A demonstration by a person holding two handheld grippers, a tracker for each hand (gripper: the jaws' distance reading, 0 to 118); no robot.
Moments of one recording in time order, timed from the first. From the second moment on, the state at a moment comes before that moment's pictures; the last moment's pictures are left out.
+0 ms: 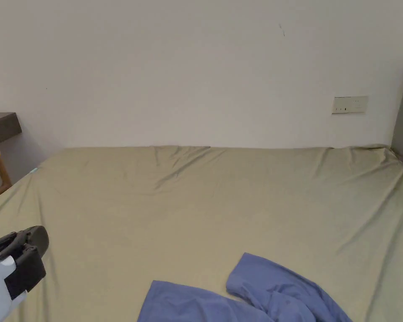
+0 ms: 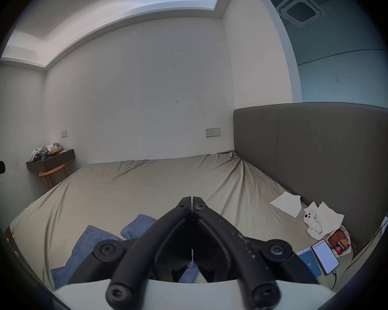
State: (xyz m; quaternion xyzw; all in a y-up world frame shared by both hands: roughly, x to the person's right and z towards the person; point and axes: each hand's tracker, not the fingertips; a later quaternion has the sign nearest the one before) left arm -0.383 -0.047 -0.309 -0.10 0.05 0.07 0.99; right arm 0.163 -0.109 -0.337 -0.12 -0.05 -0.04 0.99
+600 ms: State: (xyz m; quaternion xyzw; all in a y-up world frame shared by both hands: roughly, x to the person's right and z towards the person) left arm -0.369 -0.234 -0.394 -0.41 -0.06 0.08 0.91; right arm 0.136 -0.117 -0.350 -0.16 -0.04 -0.01 0.99
